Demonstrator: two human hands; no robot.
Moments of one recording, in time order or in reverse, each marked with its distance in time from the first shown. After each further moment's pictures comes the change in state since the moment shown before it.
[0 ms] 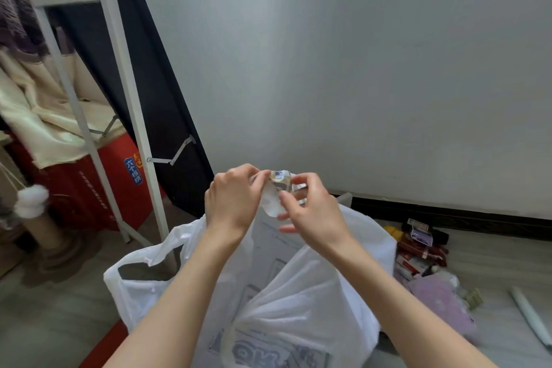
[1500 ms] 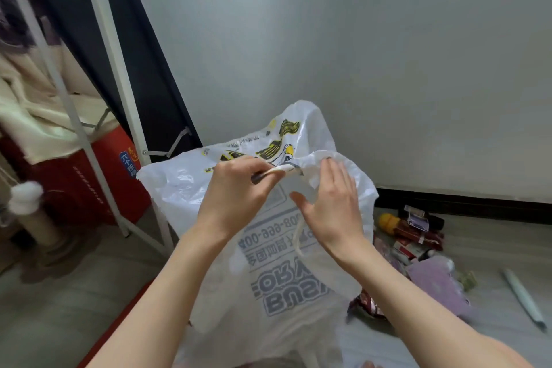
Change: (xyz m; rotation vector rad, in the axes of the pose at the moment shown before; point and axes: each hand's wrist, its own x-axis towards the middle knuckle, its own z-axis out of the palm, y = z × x) left_hand -0.010 0.007 -0.026 -0.237 -0.142 0.278; right_hand 0.003 0.035 -0.008 -0.662 0.207 -0.127
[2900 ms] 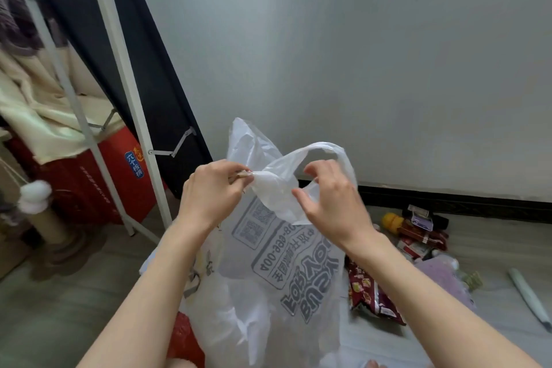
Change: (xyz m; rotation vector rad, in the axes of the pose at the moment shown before) left_hand 0.000 -0.032 -0.016 0.247 -0.047 -0.207; right_hand 0.000 -0.003 -0.015 0.103 0.038 -0.267
